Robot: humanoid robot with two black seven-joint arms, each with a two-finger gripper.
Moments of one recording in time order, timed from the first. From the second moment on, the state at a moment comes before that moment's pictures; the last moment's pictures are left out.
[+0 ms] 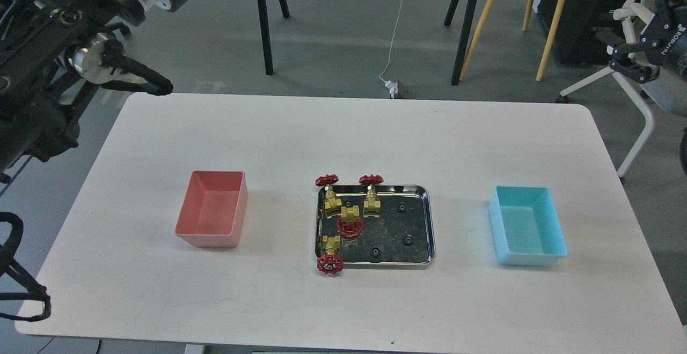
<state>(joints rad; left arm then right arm) -1.05 0.48 -0.75 -1.04 0.57 -0.22 -0.13 0.88 -0.88 0.61 0.93 -0.16 0.49 0.11</state>
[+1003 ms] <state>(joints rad) -1.05 0.56 -0.76 -0.96 0.52 -0.48 -0.22 0.88 -0.87 0.64 0.92 -0.16 0.49 0.11</state>
